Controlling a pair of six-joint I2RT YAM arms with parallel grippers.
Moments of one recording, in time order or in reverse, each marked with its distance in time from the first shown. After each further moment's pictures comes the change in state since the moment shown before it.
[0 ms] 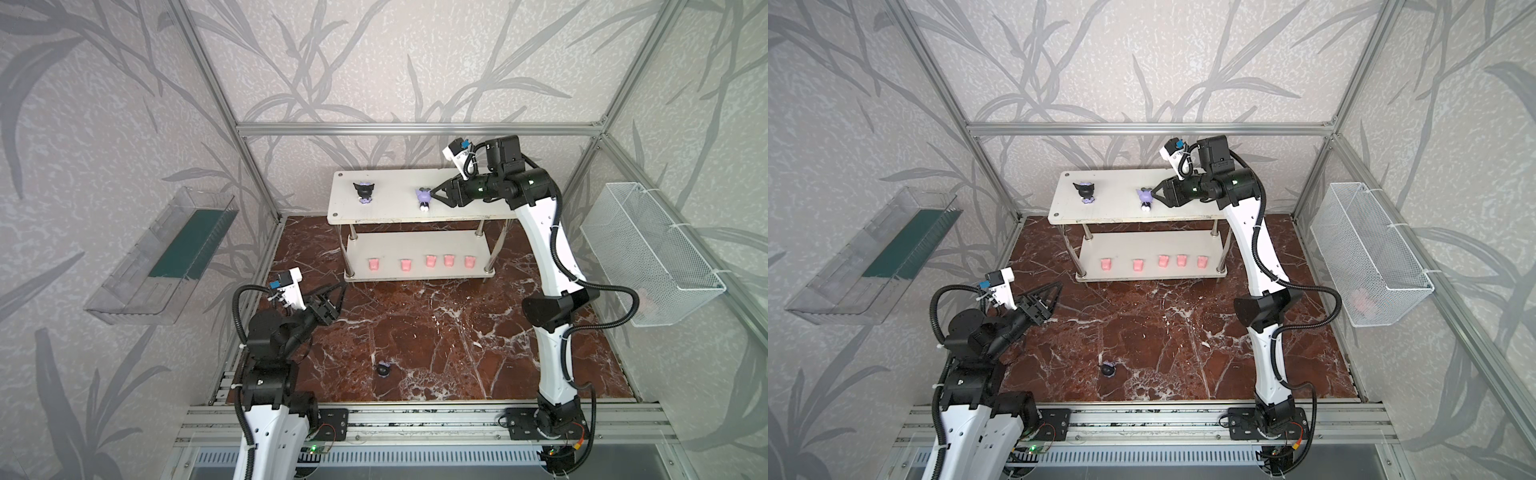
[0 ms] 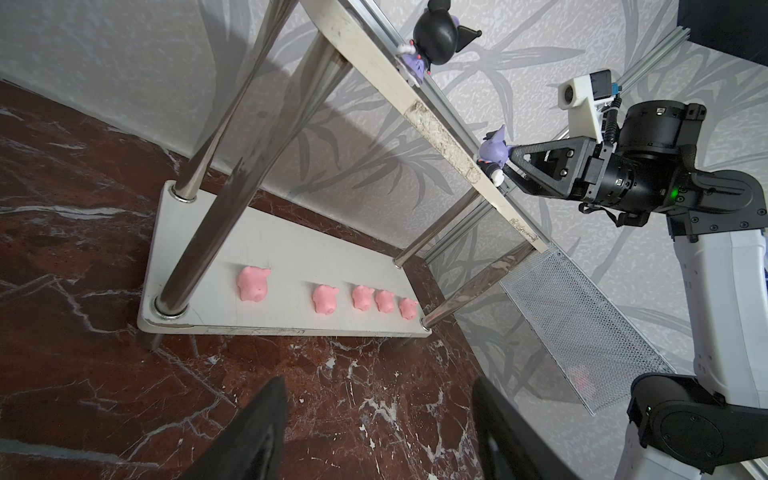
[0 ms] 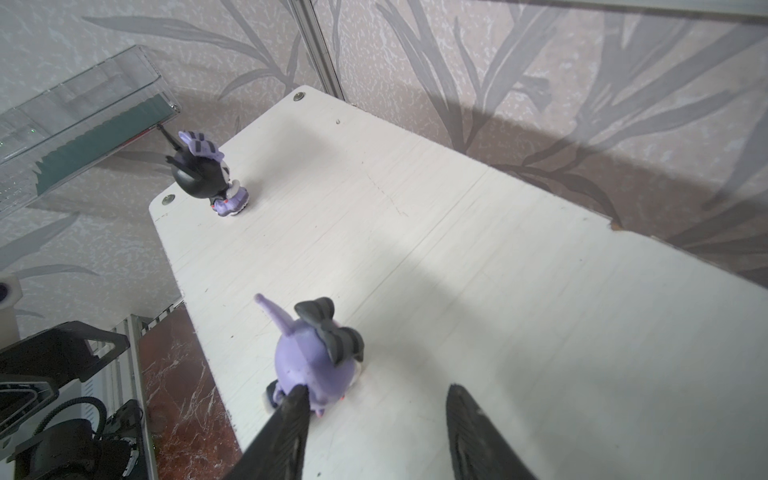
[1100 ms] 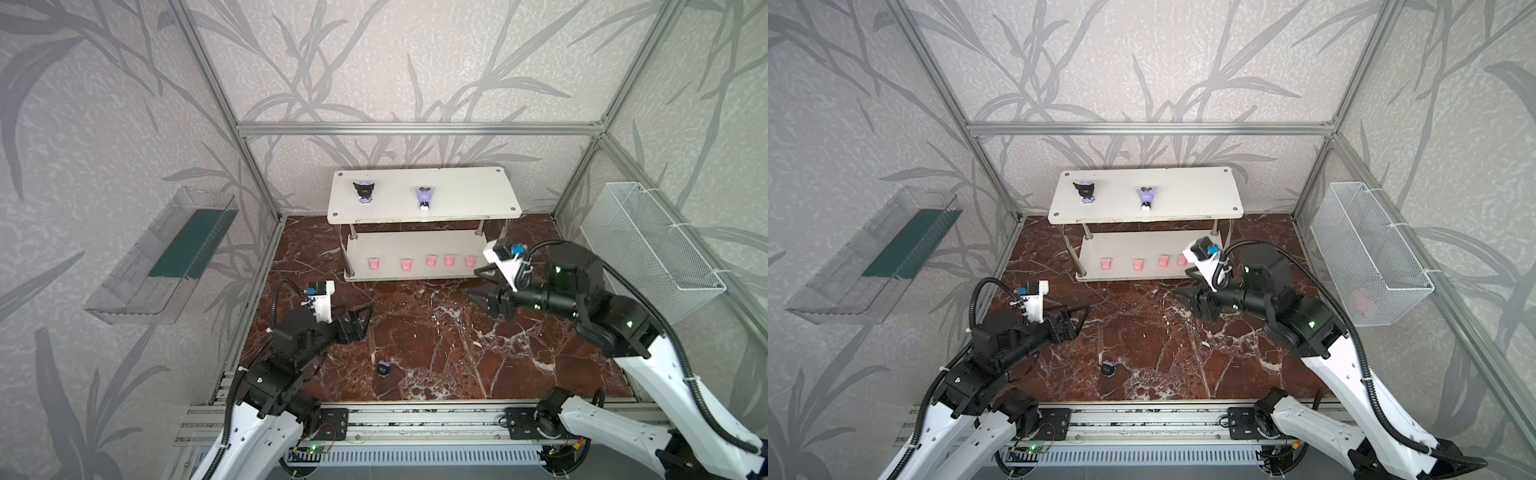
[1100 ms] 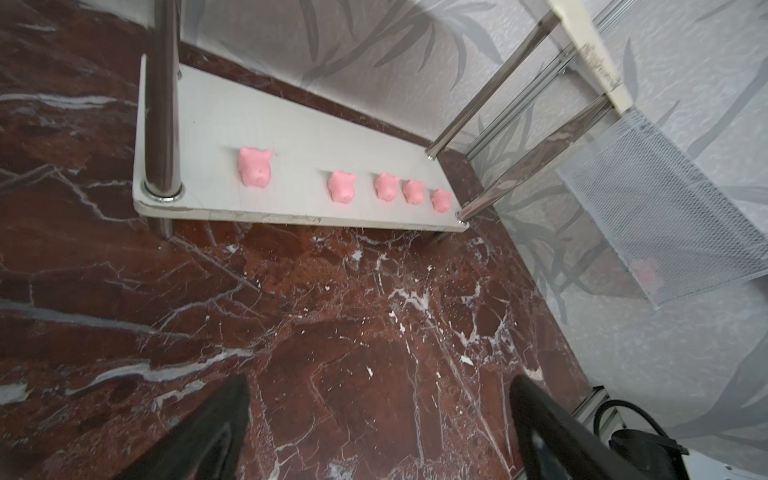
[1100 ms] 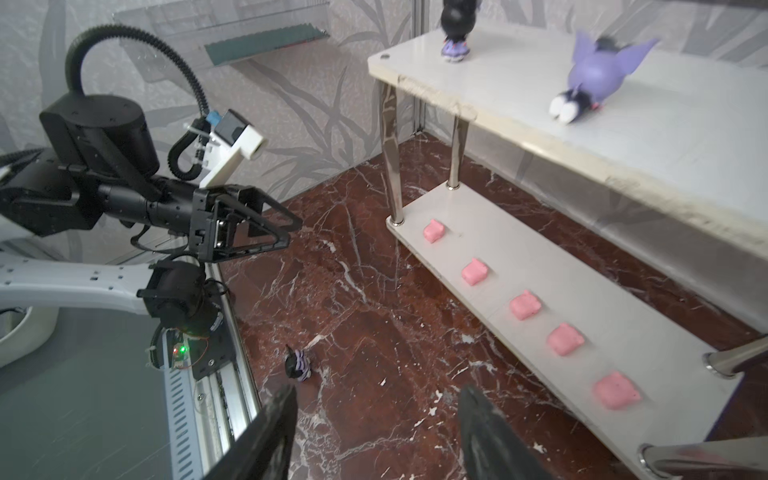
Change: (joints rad) left arm -0.517 0.044 0.090 -0.381 -0.444 0.138; right arm 0.332 -1.275 -1.571 0.431 0.245 0.035
